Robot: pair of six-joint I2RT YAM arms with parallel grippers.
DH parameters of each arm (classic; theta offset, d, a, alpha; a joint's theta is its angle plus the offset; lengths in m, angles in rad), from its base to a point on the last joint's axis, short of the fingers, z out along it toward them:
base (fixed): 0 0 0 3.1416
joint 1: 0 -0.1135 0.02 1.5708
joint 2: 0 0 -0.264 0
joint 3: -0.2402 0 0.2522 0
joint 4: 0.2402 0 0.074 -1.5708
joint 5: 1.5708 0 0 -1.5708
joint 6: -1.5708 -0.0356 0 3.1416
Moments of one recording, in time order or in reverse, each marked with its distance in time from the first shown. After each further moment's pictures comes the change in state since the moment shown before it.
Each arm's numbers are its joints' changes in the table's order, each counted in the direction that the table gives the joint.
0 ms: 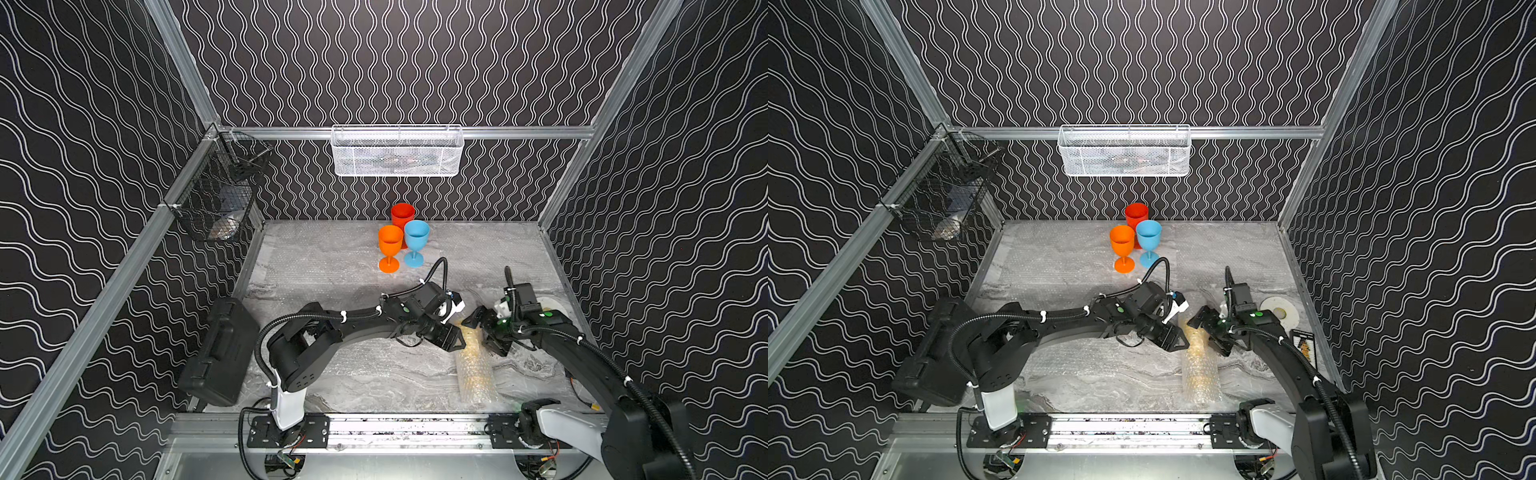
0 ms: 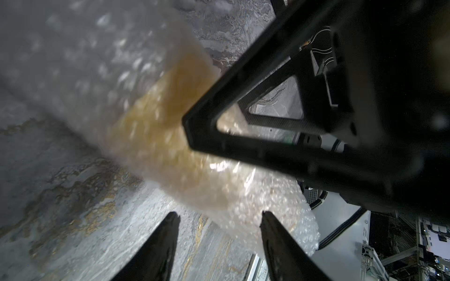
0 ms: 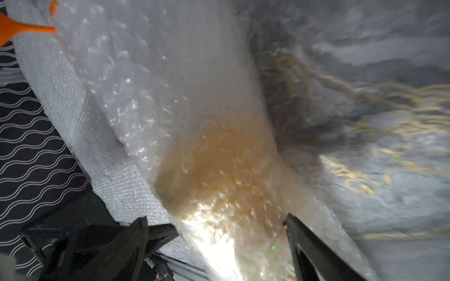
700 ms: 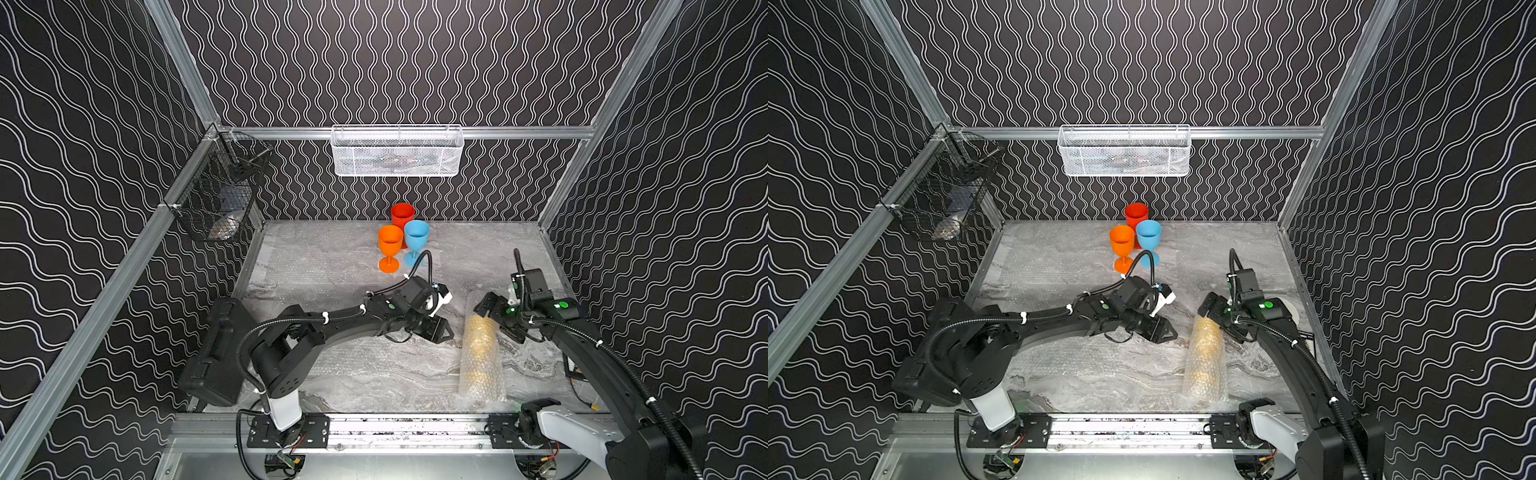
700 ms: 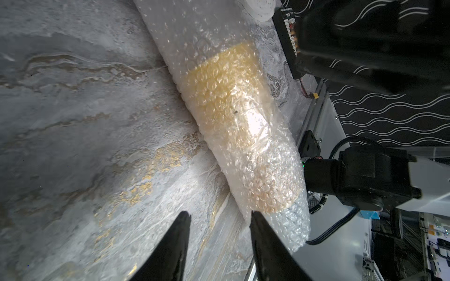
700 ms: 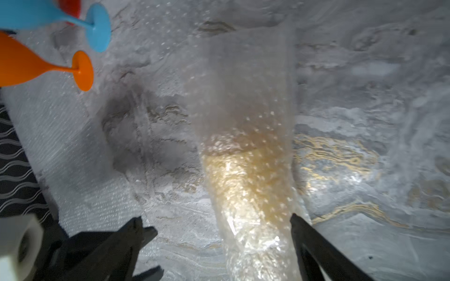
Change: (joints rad) left arm -0.043 -0.090 0.071 -0.023 0.002 0.006; right arm 0.072 -0.081 -0.179 0.244 0.254 0.101
